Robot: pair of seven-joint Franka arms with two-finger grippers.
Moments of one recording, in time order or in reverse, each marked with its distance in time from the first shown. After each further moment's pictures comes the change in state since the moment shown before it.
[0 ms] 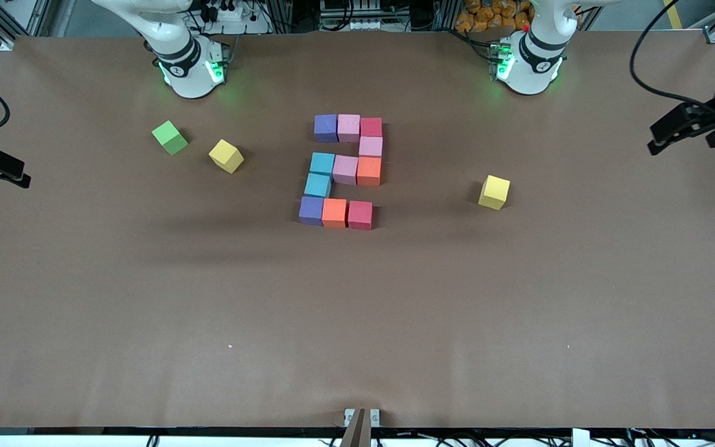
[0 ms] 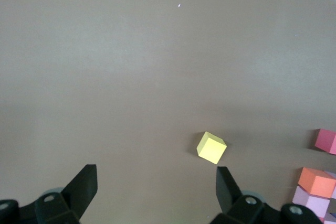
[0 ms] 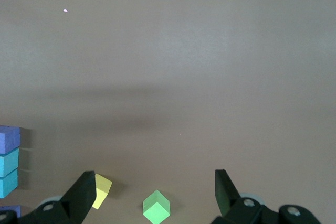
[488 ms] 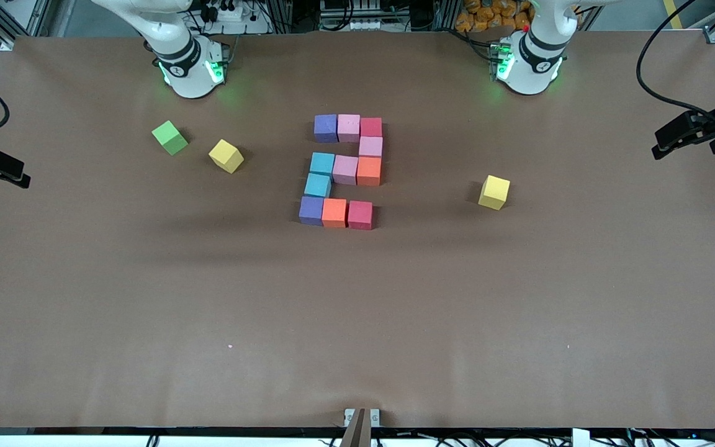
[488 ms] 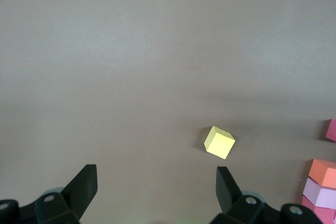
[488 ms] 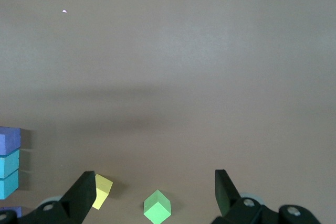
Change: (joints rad) left arm 0.005 0.027 0.000 -0.005 -0.001 -0.006 0.036; right arm 0.000 0.000 0.000 0.000 0.001 -0.001 0.005
